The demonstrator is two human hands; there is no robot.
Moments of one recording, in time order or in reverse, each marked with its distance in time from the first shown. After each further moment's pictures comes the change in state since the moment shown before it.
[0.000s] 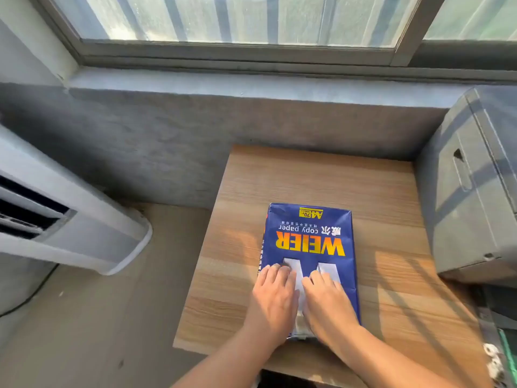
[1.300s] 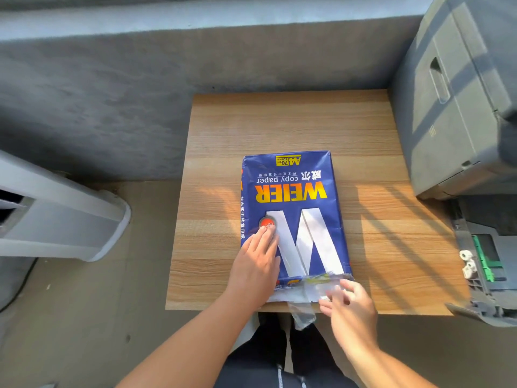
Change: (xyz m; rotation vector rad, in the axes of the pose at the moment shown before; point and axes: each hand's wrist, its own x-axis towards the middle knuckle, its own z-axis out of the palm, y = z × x) left_hand -0.031 -0.019 0.048 0.054 -0.125 0.210; right_hand -0.123 -0.016 0.033 1.276 0.212 1.097
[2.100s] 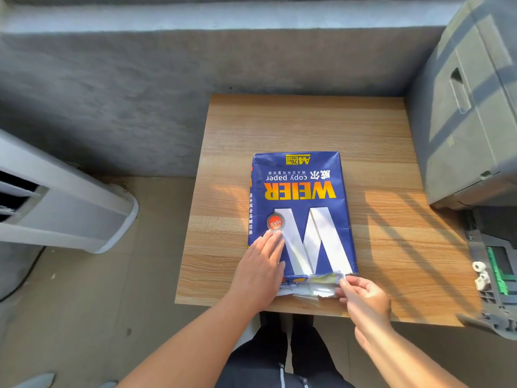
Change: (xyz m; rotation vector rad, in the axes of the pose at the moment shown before) left_hand -0.016 -0.008 -0.006 -0.017 -0.053 -0.044; right_hand 0.036 0.004 0.009 0.168 0.045 0.058
